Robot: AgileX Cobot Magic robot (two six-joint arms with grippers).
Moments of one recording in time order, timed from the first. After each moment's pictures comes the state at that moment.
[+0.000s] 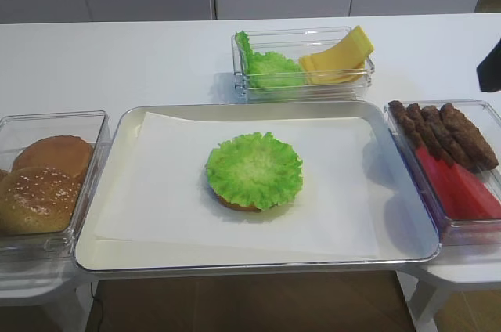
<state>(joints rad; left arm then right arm) 0.01 -0.02 -0.49 0.02 1.19 -0.07 0.26 1.02 -1.02 0.14 1.05 0.09</state>
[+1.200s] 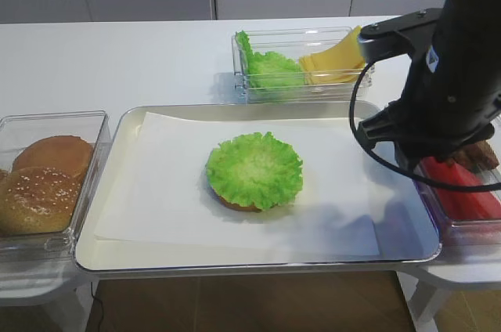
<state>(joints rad) 0.01 -0.02 -0.49 0.02 1.19 -0.07 0.54 1.49 -1.05 -0.20 1.03 0.35</state>
